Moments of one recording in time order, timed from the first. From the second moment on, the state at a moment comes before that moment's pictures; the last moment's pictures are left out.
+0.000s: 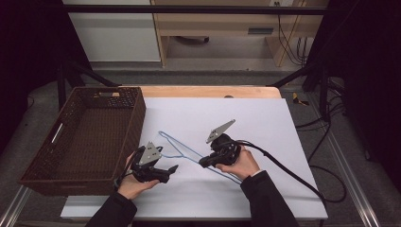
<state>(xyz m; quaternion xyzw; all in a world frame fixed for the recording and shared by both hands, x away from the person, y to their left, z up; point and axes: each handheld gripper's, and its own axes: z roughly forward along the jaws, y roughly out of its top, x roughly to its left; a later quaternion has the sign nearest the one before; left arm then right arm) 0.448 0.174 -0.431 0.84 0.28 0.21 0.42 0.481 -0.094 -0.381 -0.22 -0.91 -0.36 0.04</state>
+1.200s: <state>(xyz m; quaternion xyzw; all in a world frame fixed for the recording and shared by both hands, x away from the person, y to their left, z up) 0.463 0.165 -0.434 0.83 0.27 0.24 0.43 0.483 -0.104 -0.378 -0.23 -0.90 -0.37 0.03</state>
